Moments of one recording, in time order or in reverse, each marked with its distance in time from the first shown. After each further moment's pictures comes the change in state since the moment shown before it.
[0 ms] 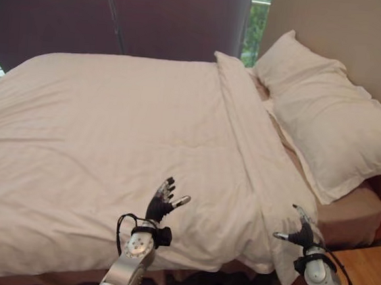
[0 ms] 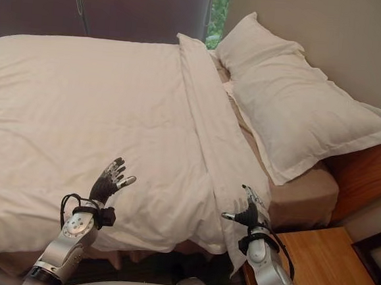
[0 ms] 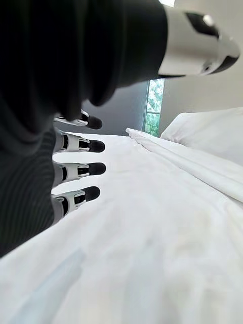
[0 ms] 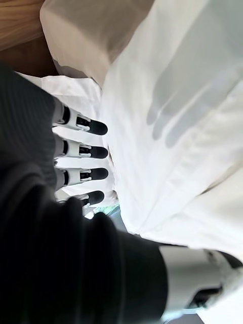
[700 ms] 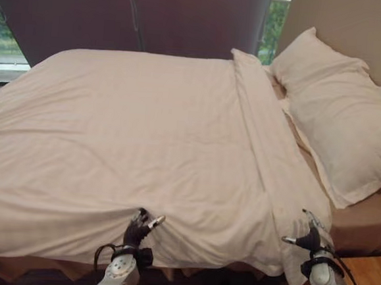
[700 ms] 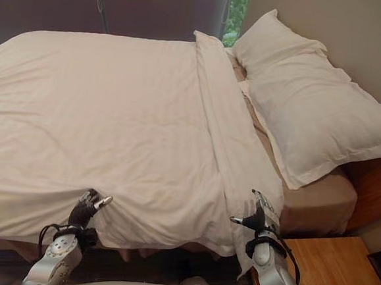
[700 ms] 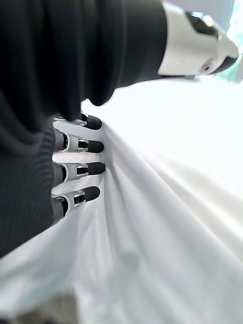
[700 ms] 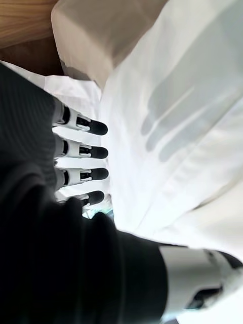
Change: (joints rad) left arm 0.101 0.023 0.076 0.073 -0.074 0.043 0.068; right arm 0.012 -0.005 -0.039 0.005 -0.097 0.036 -0.035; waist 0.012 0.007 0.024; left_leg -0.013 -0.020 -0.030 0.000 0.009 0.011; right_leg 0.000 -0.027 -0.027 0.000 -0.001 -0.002
